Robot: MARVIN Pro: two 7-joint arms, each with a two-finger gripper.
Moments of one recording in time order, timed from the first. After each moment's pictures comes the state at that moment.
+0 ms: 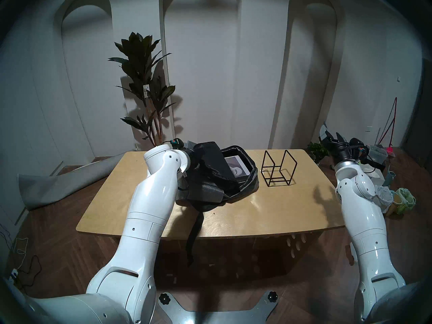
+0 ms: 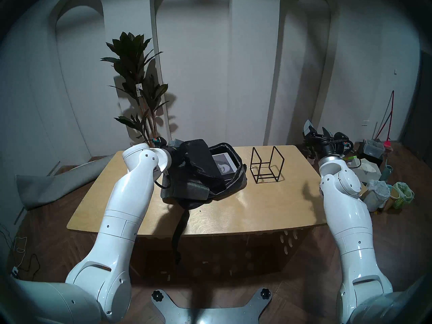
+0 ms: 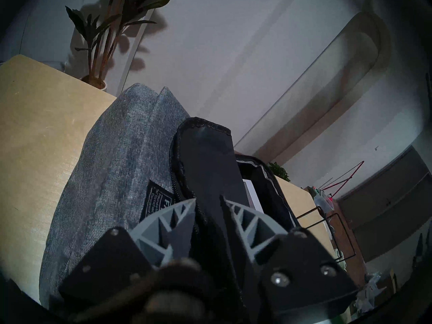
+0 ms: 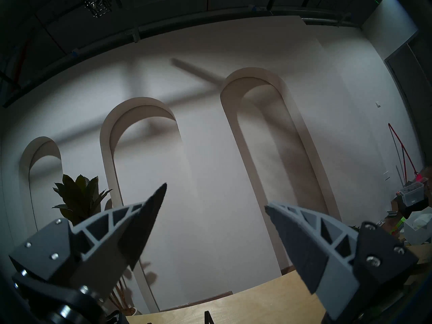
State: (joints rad) left arm 1.11 -1.55 -1.46 -1.47 -0.88 0.77 0.40; right arm -1.31 -1.13 1.73 -1.42 0.76 -0.12 0.15
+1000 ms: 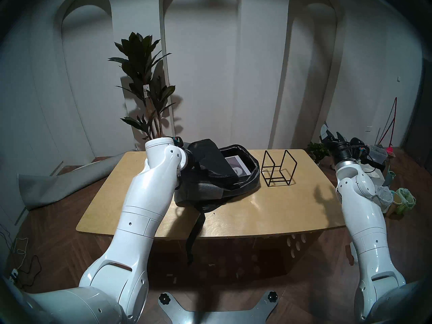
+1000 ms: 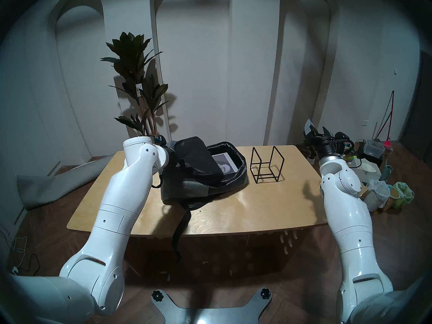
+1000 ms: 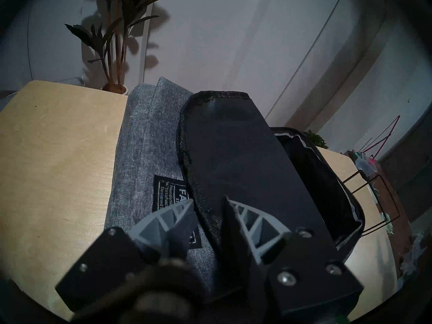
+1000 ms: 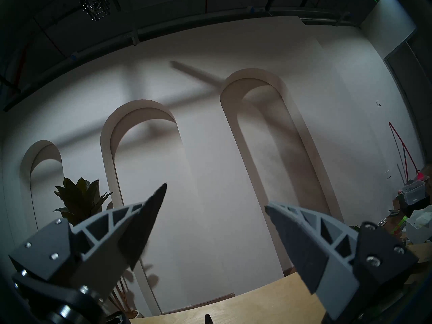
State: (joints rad) left arm 1.06 -1.49 -1.39 -1.50 -0.82 0.94 0.51; right arm -1.30 -1.13 1.73 -1.41 0.78 -0.13 0.17
